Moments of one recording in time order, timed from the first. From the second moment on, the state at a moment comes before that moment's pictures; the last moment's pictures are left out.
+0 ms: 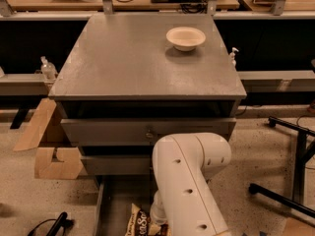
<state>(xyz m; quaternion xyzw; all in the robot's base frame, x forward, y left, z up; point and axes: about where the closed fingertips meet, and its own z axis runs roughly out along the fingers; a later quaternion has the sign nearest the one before) 0.470 0.012 0.131 -0.69 0.71 0.13 0.07</state>
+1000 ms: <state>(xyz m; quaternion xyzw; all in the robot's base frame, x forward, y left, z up) 0.470 0.012 0.131 -0.69 0.71 0.13 0.07</state>
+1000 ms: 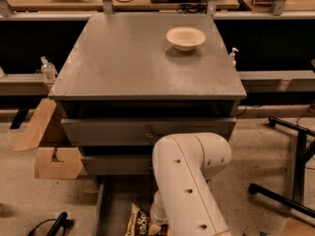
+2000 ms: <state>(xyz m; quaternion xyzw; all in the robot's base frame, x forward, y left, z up) 0.470 0.012 0.131 -0.69 0.71 0.13 0.07</state>
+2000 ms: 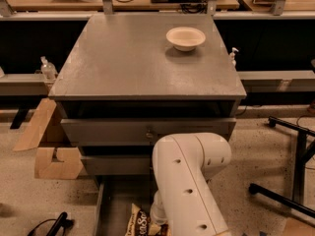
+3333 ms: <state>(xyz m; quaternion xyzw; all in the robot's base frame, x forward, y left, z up) 0.470 0.012 0.131 -0.69 0.71 0.13 0.07</state>
